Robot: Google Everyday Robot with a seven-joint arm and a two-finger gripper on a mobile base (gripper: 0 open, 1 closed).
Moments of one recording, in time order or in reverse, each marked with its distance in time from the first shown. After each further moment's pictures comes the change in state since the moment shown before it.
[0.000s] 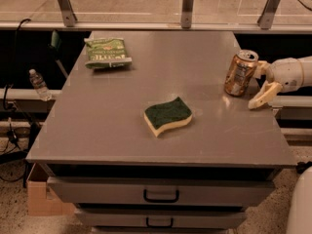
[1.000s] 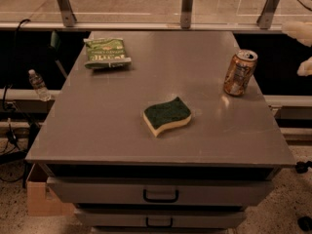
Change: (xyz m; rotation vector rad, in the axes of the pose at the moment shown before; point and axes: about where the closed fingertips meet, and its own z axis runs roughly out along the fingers) arm -0.134 0.037 -0.092 0.169 -0.150 0.063
